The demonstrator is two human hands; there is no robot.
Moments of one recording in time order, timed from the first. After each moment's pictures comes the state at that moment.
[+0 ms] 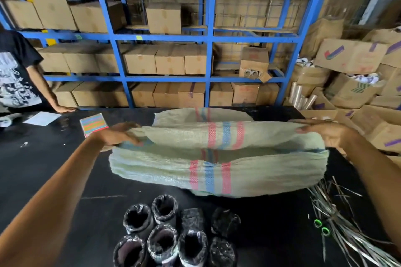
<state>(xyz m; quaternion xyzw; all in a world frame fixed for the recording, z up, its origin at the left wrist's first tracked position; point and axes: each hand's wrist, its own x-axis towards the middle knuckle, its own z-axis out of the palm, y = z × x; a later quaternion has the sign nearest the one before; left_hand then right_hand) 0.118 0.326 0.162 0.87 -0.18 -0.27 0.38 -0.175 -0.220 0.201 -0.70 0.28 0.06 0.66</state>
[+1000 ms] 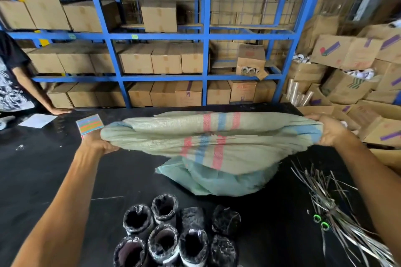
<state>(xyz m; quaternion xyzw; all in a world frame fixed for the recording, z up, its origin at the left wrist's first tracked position) 0.111 0.337 0.162 0.50 0.19 -0.29 0.79 -0.179 -0.203 0.196 -0.56 0.37 -0.10 0.73</state>
